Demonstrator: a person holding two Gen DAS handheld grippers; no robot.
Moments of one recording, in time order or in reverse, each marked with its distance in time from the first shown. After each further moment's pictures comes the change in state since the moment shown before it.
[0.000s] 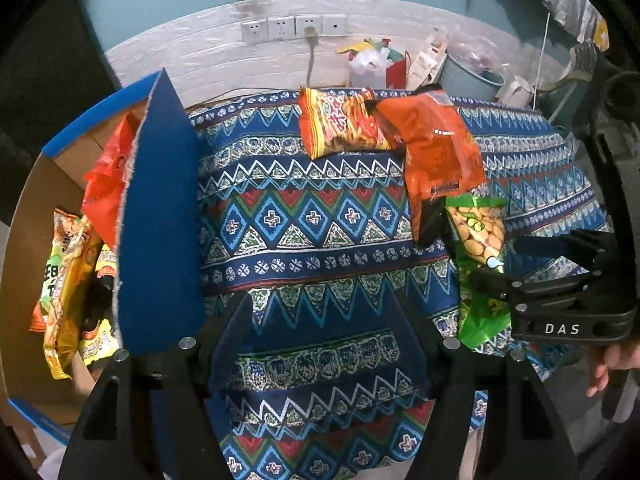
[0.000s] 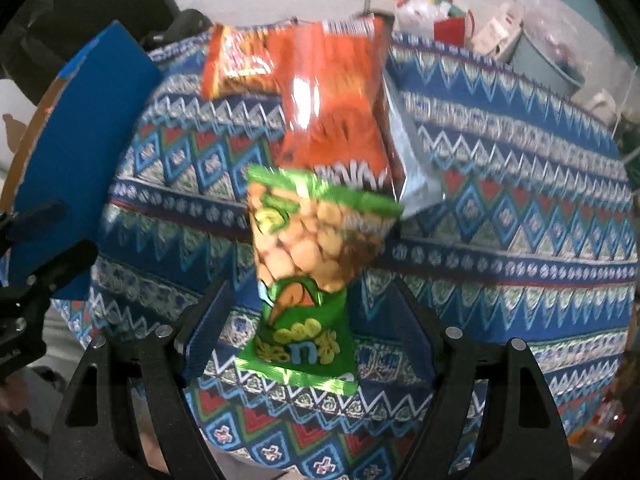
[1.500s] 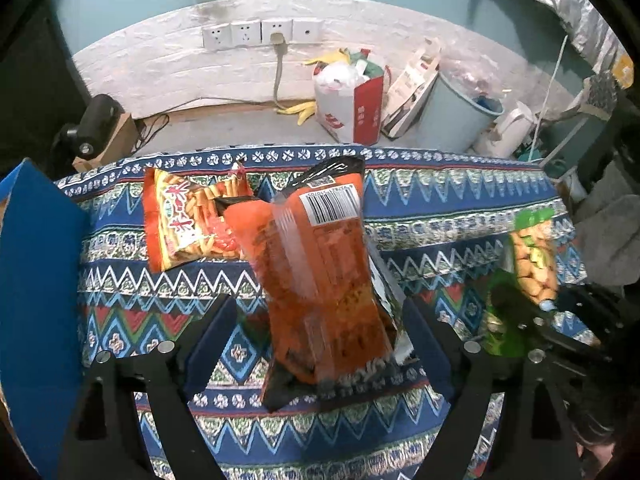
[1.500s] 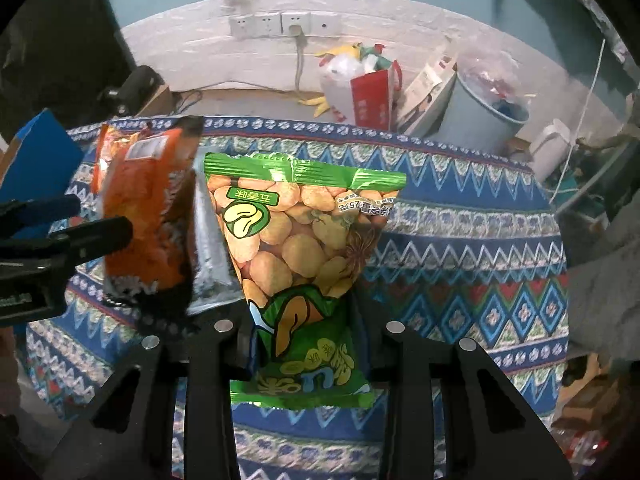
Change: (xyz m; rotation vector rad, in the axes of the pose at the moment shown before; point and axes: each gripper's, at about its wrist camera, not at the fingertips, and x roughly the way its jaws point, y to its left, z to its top) left arm 0.070 -0.108 0.116 -0.101 0.013 -0.043; right arm -0.033 -0.126 0.044 -0.005 -0.210 -0.136
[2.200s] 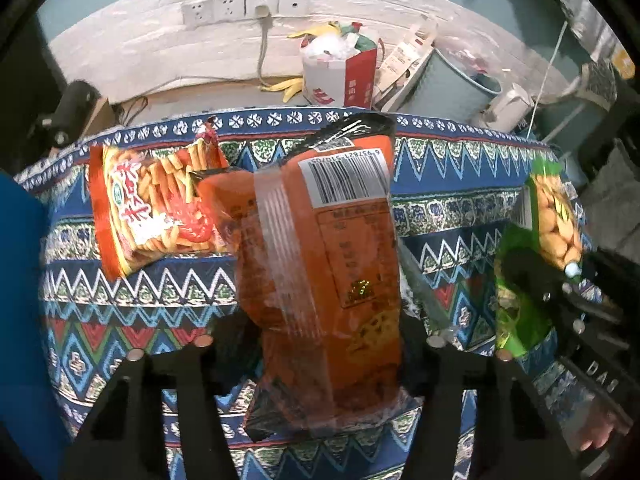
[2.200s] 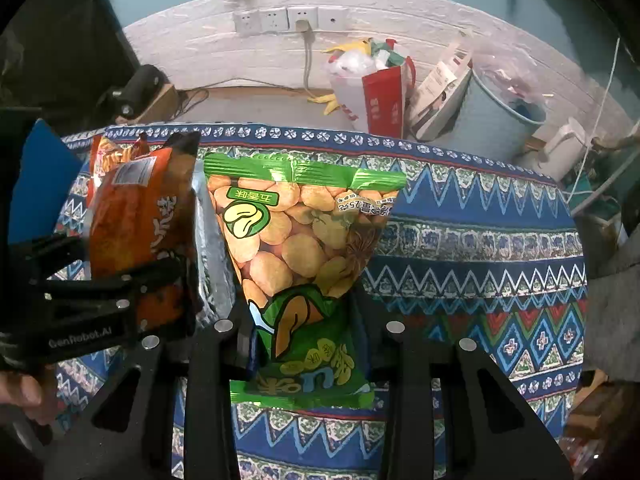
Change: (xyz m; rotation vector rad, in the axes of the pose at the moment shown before) left arm 0.038 0.005 -0.005 0.037 0.060 -0.067; right arm 0.025 -0.002 0.025 0.005 0.023 0.049
